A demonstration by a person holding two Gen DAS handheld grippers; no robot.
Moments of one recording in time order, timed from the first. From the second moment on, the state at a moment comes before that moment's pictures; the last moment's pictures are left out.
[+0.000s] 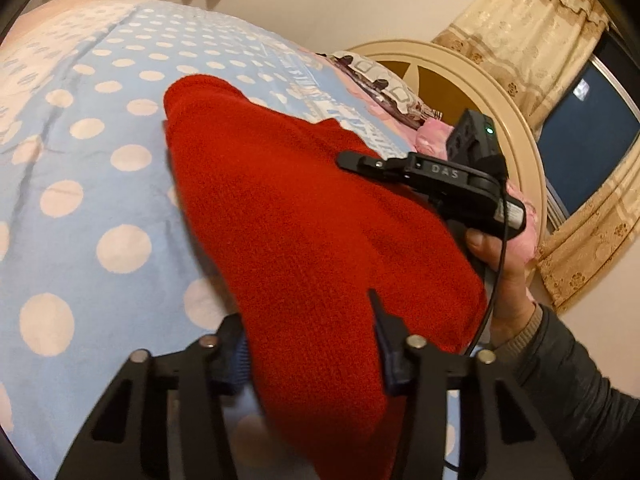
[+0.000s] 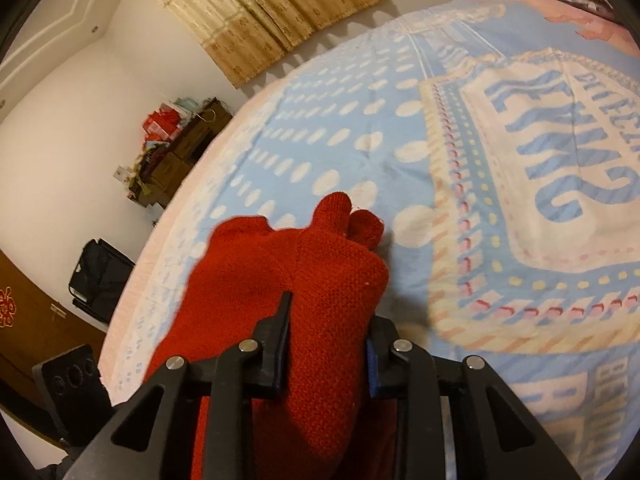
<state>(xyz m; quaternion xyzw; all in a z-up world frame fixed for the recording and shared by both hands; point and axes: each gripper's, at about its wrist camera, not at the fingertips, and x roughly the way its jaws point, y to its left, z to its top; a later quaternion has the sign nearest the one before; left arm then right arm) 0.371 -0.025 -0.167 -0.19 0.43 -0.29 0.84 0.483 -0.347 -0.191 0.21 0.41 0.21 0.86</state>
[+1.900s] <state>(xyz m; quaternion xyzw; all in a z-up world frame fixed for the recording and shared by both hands) 0.225 0.133 -0.113 -0.14 0.38 -0.12 0.91 0.416 -0.059 -0.141 0.14 0.40 0.37 0.83</state>
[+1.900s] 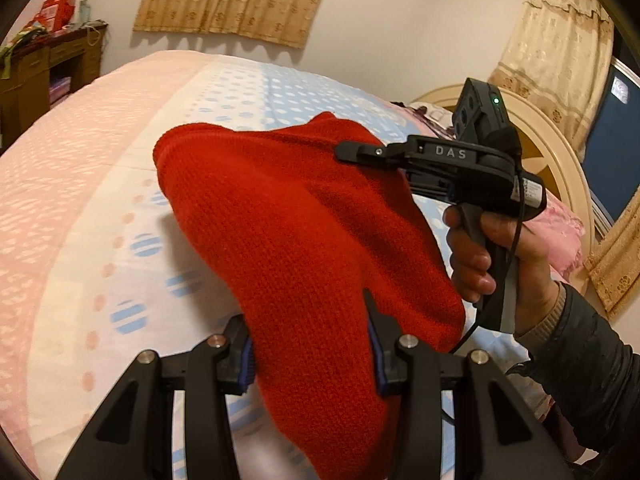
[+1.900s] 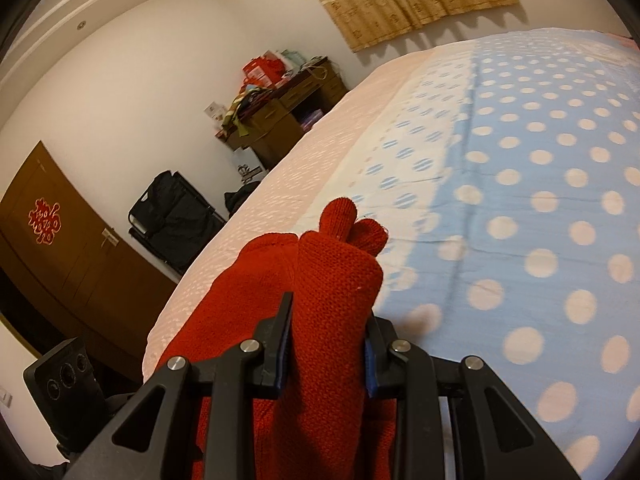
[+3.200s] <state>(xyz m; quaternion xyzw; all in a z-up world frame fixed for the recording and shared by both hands) 0.183 0.210 -0.179 -0.23 0.38 0.01 0.90 0.350 0.058 -0.165 0.06 0.41 0.46 0.79</state>
